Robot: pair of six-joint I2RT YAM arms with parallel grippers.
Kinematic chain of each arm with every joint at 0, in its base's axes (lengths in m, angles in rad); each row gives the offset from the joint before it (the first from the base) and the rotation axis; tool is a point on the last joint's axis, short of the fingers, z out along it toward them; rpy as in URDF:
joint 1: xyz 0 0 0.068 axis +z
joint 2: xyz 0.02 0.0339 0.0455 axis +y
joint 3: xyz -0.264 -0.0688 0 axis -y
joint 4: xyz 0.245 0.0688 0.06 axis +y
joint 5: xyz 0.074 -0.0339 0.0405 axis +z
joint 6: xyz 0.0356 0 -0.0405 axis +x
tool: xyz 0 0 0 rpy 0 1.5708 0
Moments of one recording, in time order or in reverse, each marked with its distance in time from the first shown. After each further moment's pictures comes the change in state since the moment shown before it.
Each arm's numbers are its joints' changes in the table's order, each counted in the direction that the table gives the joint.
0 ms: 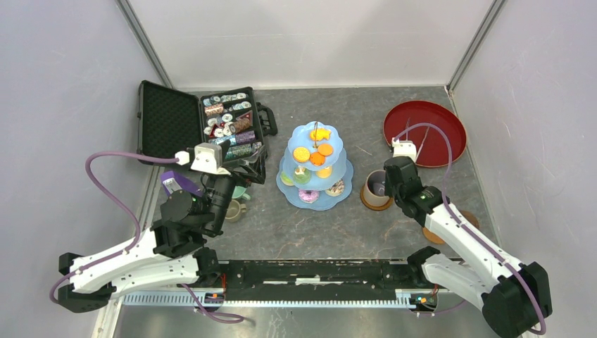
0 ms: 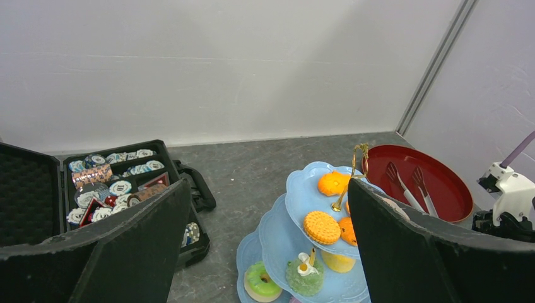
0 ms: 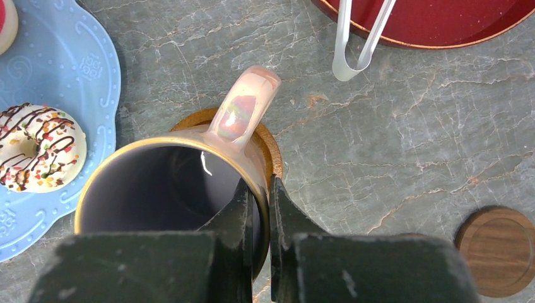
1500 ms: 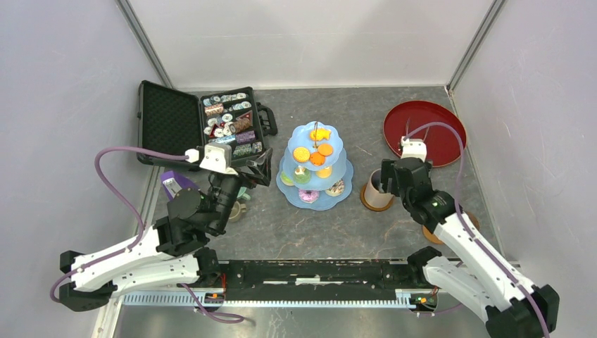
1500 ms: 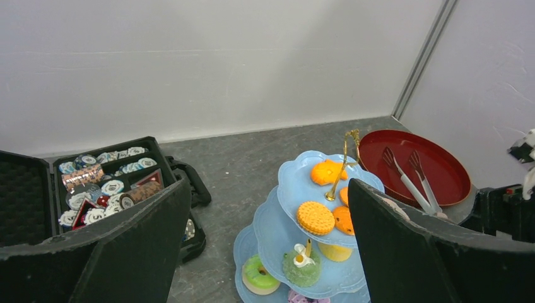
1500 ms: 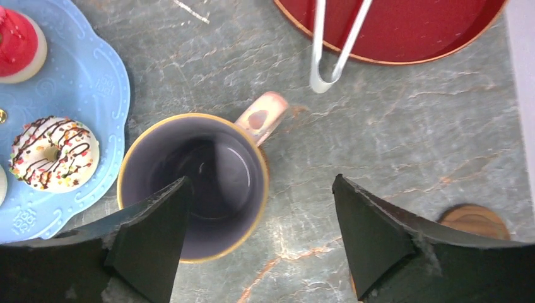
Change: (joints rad) left arm 0.000 0.027 0.009 0.035 -0.030 -0.011; right arm -0.012 -0.098 0.026 0.058 -0.003 -0.027
